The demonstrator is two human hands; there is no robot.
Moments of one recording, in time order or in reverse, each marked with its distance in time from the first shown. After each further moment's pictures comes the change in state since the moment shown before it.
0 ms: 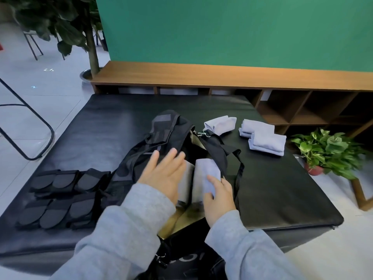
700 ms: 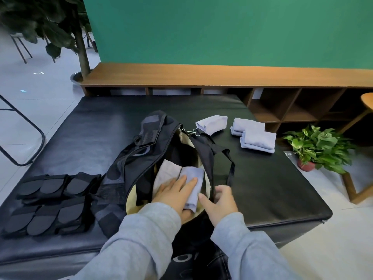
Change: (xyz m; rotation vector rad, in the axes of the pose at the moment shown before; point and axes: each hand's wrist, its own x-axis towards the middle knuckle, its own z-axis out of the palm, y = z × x) left_hand 0.011 0.037 0.054 -0.296 -0.478 -0.053; right_hand 0.009 0.033 -0.011 0.093 0.106 0.140
